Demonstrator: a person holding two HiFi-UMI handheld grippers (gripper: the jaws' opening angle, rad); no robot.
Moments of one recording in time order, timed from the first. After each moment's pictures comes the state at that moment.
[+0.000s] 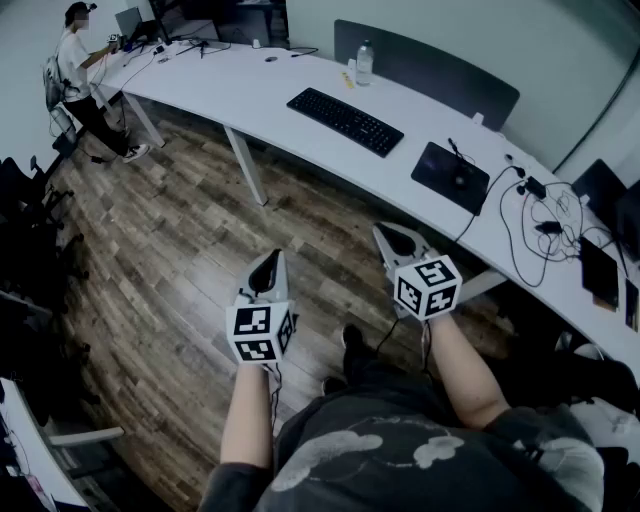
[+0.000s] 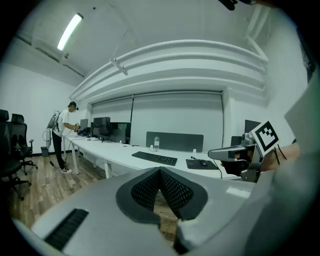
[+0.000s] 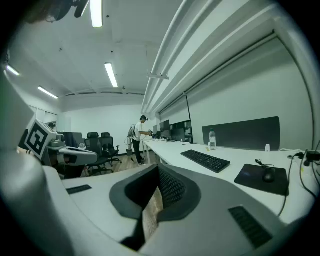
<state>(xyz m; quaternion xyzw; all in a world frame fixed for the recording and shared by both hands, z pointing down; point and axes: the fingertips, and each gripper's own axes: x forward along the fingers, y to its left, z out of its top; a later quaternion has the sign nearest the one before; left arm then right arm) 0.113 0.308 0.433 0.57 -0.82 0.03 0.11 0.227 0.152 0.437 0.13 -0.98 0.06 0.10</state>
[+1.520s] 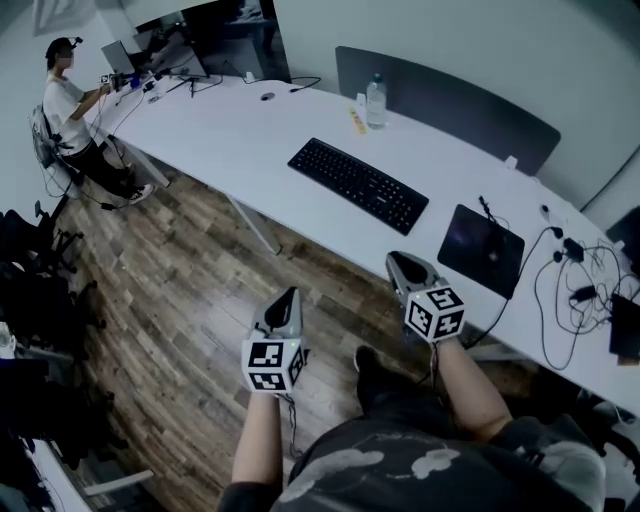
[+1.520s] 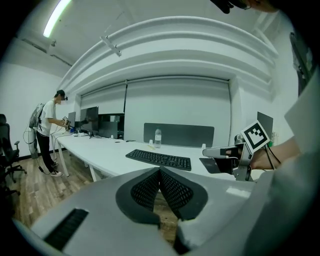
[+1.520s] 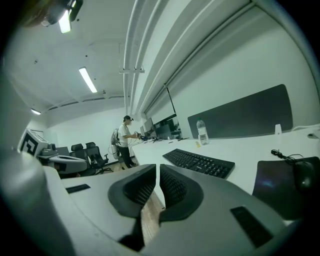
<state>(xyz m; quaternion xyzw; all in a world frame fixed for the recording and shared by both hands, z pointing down) -0.018 0.119 0.469 0.59 -0.79 0.07 0.14 0.098 -0.057 0.489 0.17 -0.97 0.15 0.09</state>
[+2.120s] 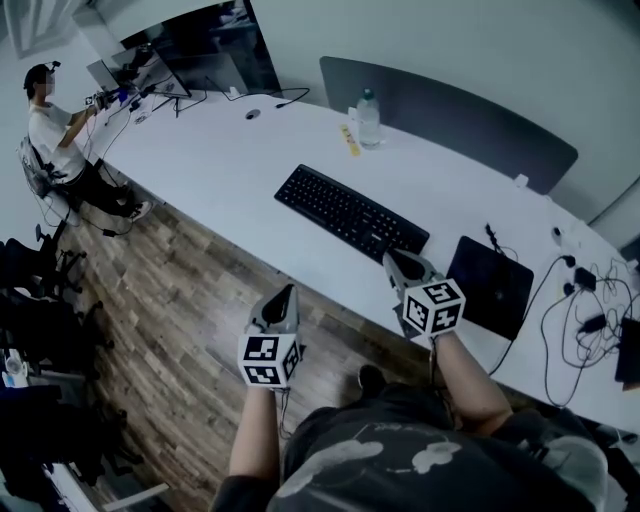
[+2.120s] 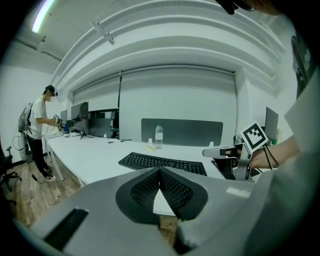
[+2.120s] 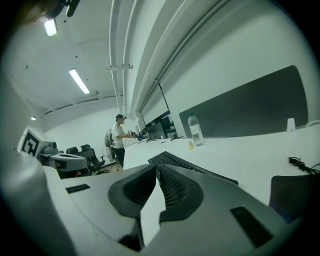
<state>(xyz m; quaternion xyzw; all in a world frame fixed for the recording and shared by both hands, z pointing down) -0.084 -0.011 0.475 0.61 -0.78 0.09 0.16 0.038 -0.183 0.509 0.17 -0.96 0.17 0.10</state>
